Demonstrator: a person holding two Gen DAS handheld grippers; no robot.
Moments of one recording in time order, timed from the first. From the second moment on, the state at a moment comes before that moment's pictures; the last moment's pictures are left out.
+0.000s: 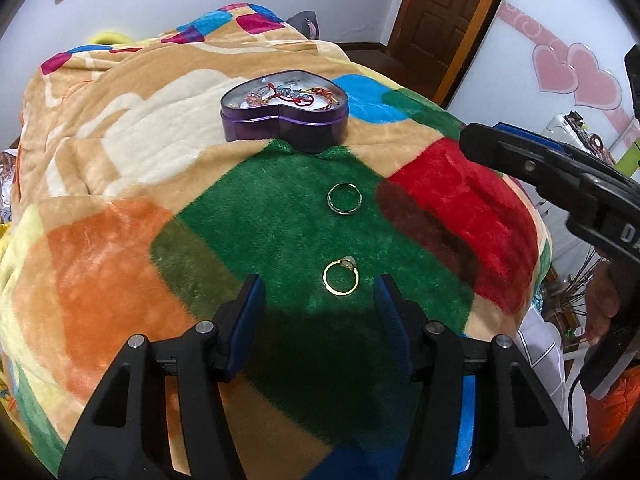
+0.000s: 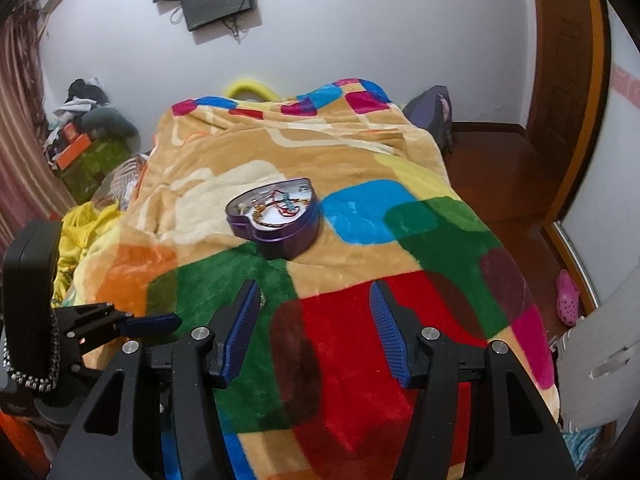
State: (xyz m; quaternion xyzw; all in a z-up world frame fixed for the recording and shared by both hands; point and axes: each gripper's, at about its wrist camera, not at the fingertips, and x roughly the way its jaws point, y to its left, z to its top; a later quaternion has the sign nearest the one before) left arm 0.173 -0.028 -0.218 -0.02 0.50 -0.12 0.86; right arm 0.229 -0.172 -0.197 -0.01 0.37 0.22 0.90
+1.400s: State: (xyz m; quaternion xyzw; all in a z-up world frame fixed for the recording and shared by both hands) left arm 0.181 0.011 -0.216 -0.04 0.49 -0.13 0.86; right arm 0.245 -0.103 -0.244 -0.13 0.42 0.31 0.84
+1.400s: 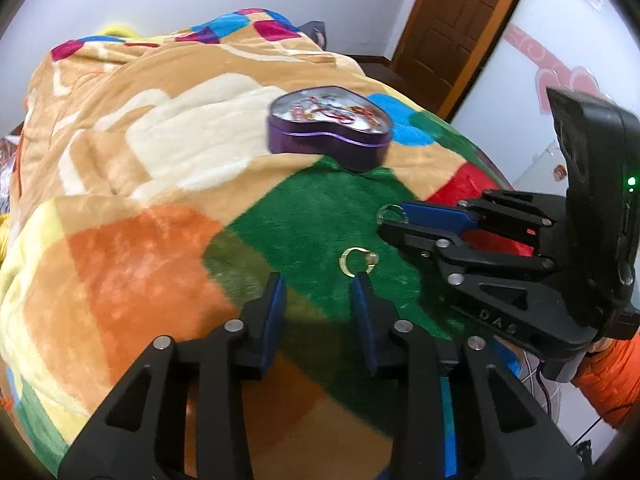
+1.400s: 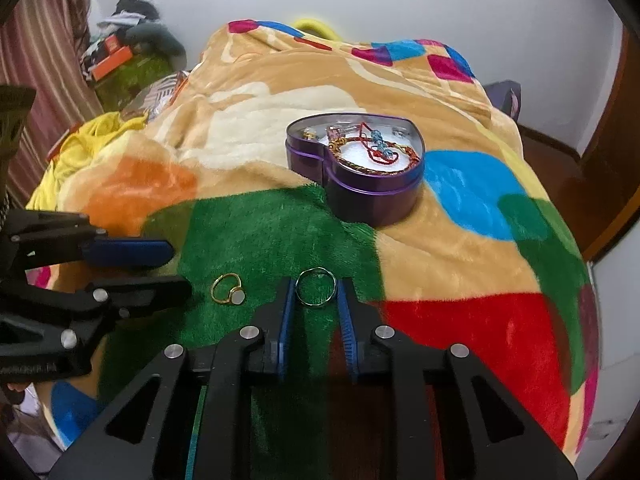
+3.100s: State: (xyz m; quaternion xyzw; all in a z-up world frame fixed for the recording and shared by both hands) left arm 0.268 0.017 -0.154 -0.05 0.39 -0.11 0.92; right arm 0.298 -0.125 -0.189 -0.02 0.34 0.30 0.89
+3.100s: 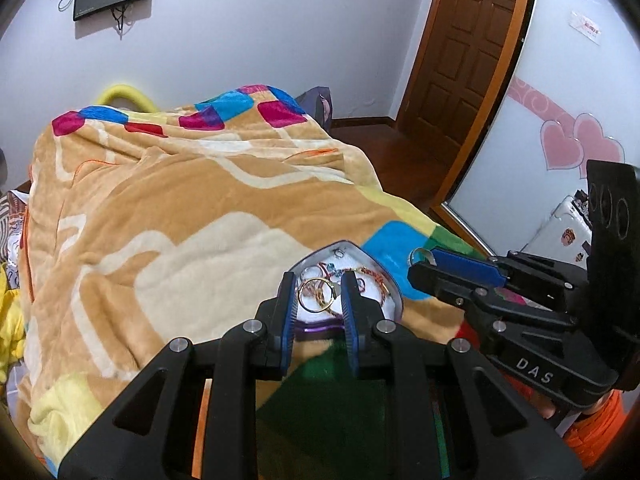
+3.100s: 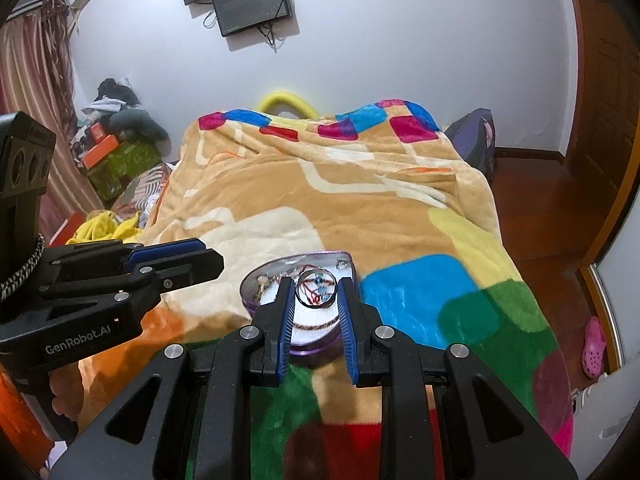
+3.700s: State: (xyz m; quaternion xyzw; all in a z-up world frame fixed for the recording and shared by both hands) left arm 0.298 0.016 -0.190 -0.05 0.44 -0.12 0.89; right arm 0.323 -0.110 -0.216 -0.04 0.39 0.32 0.86
